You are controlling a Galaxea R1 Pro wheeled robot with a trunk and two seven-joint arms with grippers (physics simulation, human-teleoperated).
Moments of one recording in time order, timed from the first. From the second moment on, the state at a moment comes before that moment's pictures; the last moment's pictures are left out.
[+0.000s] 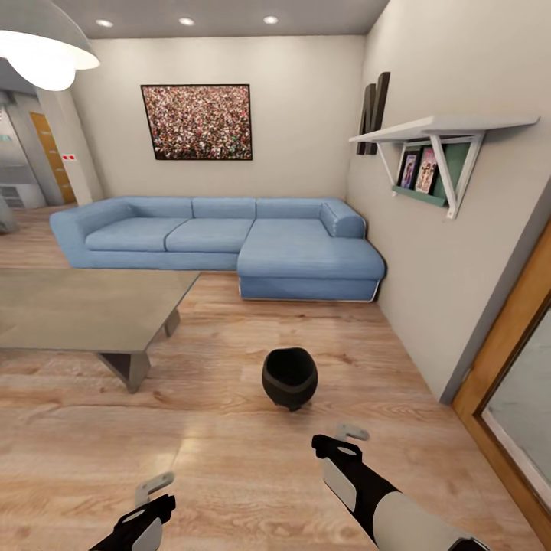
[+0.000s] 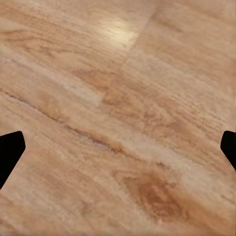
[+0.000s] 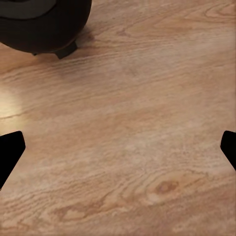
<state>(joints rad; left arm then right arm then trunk) -0.53 0.03 -0.04 -0.18 0.39 -0.04 0.31 -0.66 0.13 0.50 -0.33 -0.70 0.03 -0.44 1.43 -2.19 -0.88</state>
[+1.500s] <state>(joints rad) -0.53 0.03 -0.04 -0.18 0.39 -0.05 0.31 -0.66 0.12 0.51 -0.33 -0.70 0.03 -0.43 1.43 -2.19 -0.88</state>
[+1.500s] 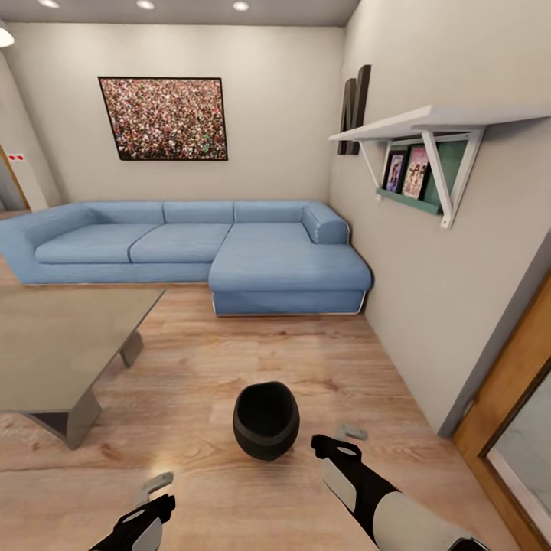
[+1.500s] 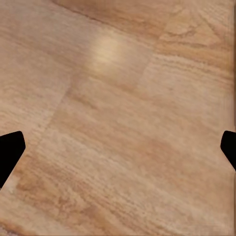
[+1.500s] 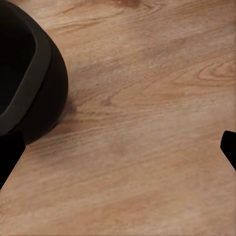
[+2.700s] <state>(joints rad) -0.54 0.03 -0.12 -0.69 0.38 0.59 0.30 -0.67 0.13 0.50 -0.59 -0.71 0.59 -0.49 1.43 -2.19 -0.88</state>
